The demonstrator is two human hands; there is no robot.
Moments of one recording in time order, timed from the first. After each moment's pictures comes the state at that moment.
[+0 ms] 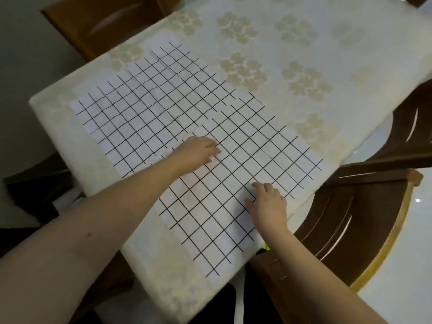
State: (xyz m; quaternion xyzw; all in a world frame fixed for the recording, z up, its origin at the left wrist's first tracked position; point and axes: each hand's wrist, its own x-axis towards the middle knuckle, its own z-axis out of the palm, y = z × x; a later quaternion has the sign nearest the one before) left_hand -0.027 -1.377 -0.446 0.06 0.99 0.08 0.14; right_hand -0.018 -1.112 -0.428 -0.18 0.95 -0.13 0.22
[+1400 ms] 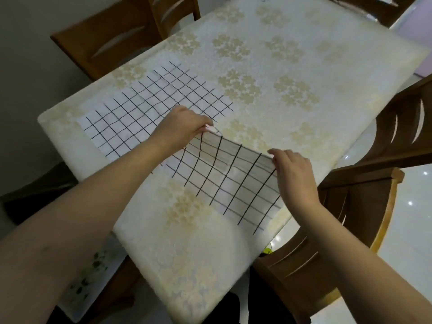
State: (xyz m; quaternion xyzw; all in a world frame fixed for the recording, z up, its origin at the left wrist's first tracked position) left_hand -0.026 -1.410 -0.329 0.07 0.99 0.09 -0.11; right_hand -0.073 -1.105 -0.358 -0.32 0.93 -0.16 -0.10
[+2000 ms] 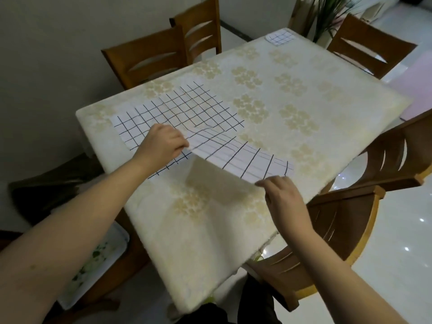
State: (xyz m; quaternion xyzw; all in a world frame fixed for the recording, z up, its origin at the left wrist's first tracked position) left_hand 0.094 -1.432 -0.312 0.00 0.98 0.03 -0.21; right_hand 0.011 -1.091 -0.314 -0.45 0.86 -0.21 -0.10
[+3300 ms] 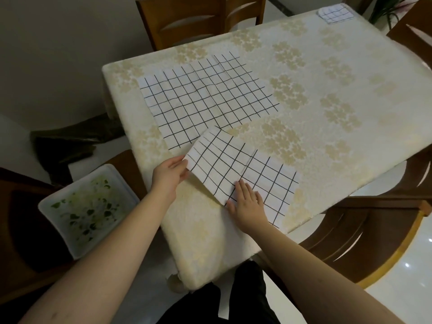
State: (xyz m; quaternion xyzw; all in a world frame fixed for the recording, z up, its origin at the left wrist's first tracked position) left_hand 0.177 -1.366 -0.413 -0.53 0.42 0.70 -0.22; right_hand 0.064 -1.164 -0.456 -0.40 0.88 -0.06 0.25
